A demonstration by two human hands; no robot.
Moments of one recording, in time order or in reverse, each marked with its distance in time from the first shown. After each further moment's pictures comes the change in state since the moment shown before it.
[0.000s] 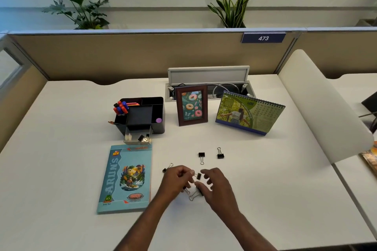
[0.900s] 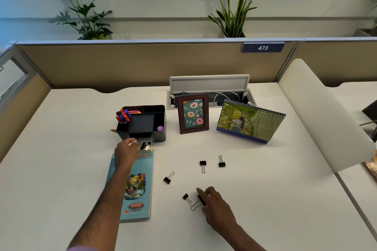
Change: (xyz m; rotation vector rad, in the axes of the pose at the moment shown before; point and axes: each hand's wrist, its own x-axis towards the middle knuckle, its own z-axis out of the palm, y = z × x) left_hand 0.087 0.010 -0.153 0.269 0.670 -0.092; right_hand -0.007 0.020 0.020 -0.368 -0.469 0.098
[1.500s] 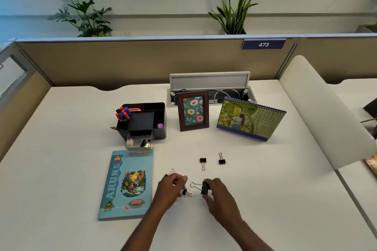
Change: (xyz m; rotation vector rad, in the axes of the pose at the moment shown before) left_hand -0.152 -0.018 0.065 -0.116 -0.556 0.112; right_hand -0.005 -0.001 -0.018 0.193 0.232 -0.019
